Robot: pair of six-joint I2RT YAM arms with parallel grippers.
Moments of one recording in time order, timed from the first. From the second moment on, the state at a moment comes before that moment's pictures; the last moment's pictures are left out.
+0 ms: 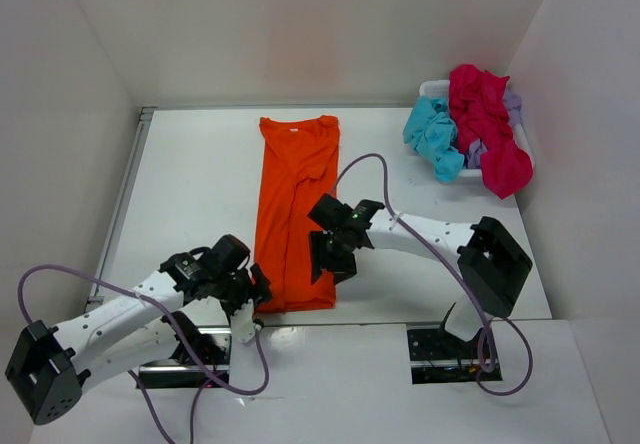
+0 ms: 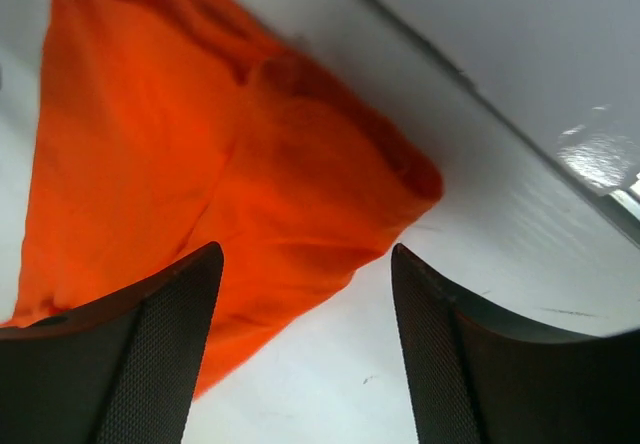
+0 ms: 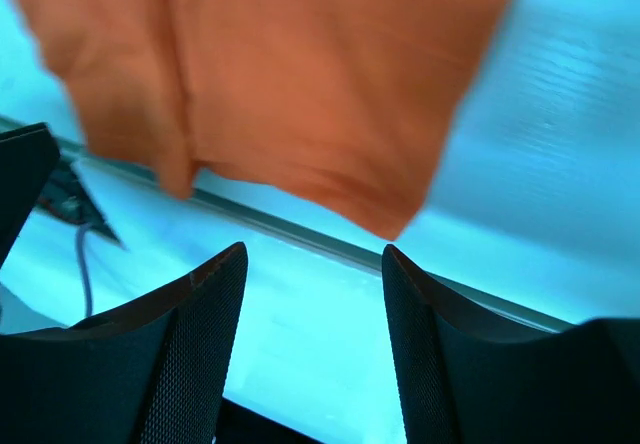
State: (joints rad) left arm -0.70 0.88 0.54 -0.82 0.41 1.74; right arm 0.93 1.61 1.12 -0.74 -0.19 0.87
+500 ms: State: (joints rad) left arm -0.91 1.04 0.49 -0.80 0.30 1.93; right arm 0.91 1.61 1.03 -0.71 -0.19 0.89
